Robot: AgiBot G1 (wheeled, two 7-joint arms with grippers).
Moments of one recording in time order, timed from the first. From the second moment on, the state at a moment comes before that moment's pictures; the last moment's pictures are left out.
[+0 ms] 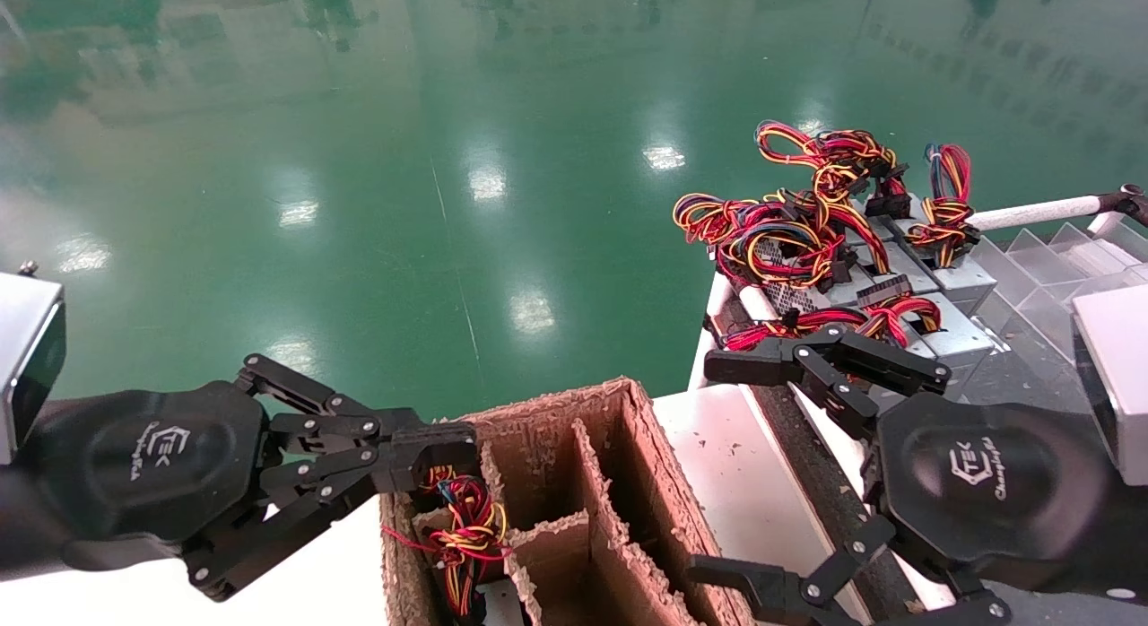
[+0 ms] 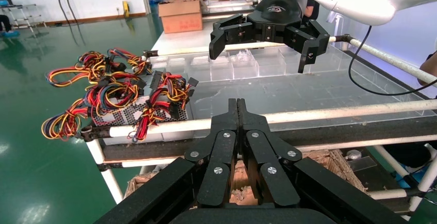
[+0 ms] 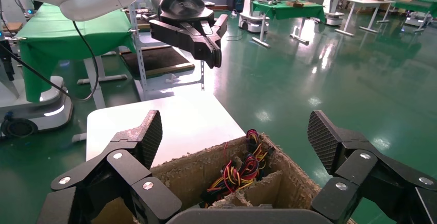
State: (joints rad) left arm -1.09 0.59 0.32 -1.28 0.70 1.48 -0.16; right arm 1.08 -0.61 -0.28 1.28 -0.73 -1.50 0.19
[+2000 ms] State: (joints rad) left arm -1.09 0.59 0.32 -1.28 0.70 1.48 -0.16; right arm 1.12 -0.90 -0.51 1.19 -1.11 -1.24 0.27
